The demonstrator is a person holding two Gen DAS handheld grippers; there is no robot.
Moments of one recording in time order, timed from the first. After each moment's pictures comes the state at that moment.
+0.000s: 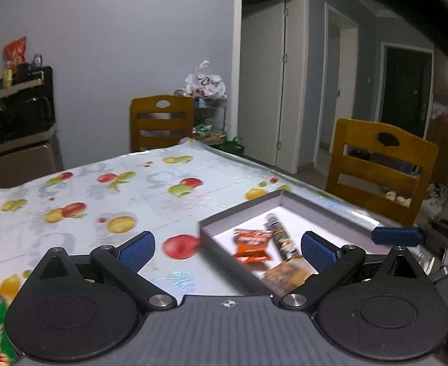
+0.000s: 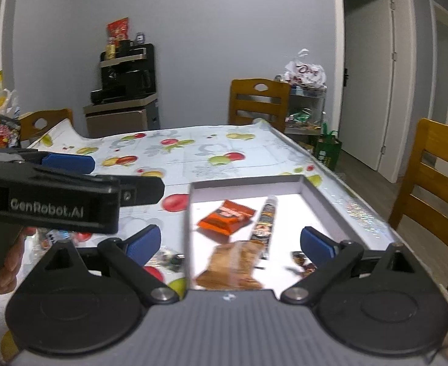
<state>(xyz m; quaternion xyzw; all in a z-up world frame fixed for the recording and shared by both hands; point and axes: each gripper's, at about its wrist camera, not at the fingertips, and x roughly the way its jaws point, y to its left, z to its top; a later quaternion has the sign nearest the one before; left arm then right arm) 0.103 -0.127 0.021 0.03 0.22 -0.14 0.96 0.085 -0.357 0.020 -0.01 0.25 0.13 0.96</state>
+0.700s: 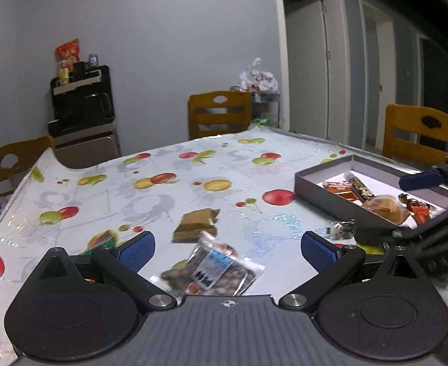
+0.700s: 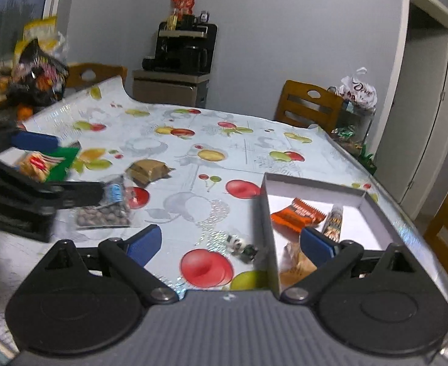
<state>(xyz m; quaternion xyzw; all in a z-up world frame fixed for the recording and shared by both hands) 0.033 -0.025 -0.014 0.05 0.22 -0.05 0.97 0.068 -0.268 0.005 -0.12 0.25 0.20 0.94</state>
